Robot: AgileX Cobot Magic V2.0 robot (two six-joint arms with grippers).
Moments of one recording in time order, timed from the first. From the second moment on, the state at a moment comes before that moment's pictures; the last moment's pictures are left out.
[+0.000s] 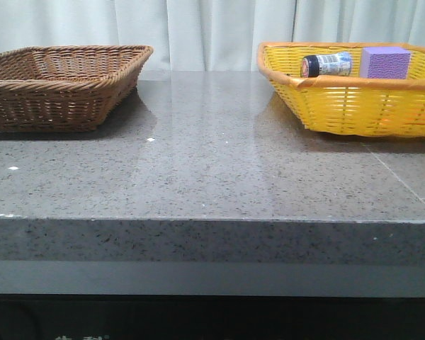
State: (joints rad) left arm -0.57 0.68 -0.79 -0.13 0.62 0.09; right arm 0.36 1.80 -2.02 0.22 1.21 -0.39
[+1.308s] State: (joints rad) left arm -0.57 0.68 -0.79 -0.13 0.62 0.09; right arm 0.64 2.13 -2.02 0.06 1.24 -0.67
